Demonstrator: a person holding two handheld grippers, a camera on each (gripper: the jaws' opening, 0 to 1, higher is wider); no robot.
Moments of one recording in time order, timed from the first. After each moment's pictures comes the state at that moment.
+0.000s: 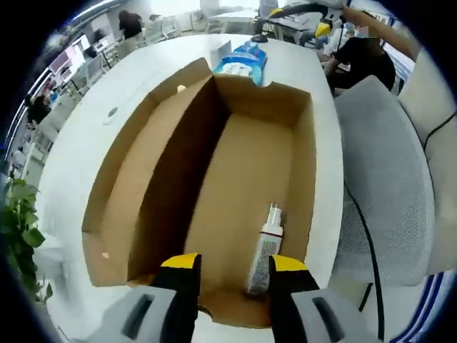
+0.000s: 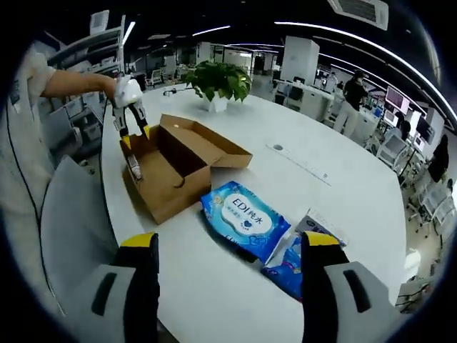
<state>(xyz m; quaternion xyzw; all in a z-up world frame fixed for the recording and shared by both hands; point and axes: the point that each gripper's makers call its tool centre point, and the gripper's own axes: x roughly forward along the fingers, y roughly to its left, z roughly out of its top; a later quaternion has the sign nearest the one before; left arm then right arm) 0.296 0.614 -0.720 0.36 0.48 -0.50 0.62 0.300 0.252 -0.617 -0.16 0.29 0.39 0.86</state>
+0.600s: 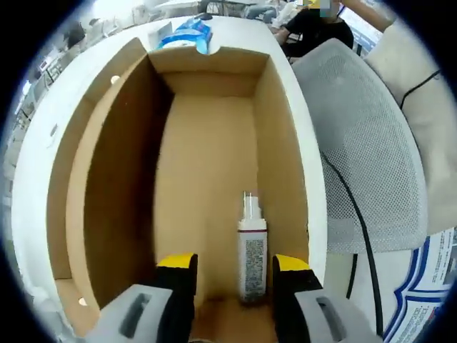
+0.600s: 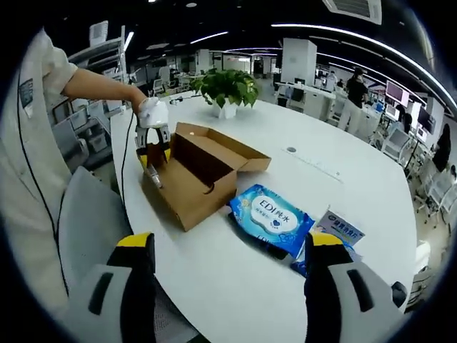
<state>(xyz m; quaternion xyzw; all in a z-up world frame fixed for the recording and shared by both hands) 0.276 0.608 -0.754 0.38 0.50 -0.59 0.51 0.265 0.274 -0.615 -0.13 0.29 0.39 0.86</state>
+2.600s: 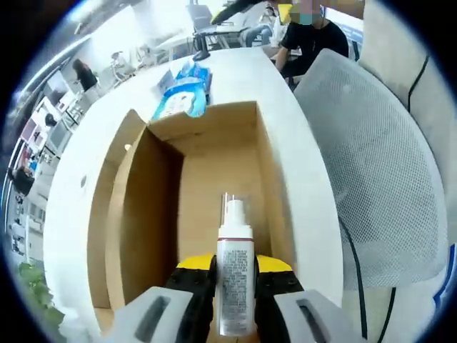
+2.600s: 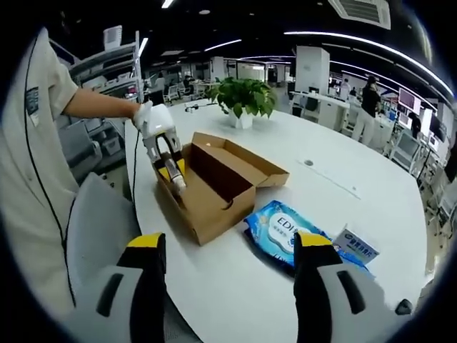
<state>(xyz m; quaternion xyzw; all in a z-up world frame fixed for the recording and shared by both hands) 0.285 0.553 -0.717 0.41 0.36 -0.58 0.61 0.265 0.313 -0.603 -0.12 0.26 0.45 0.85</state>
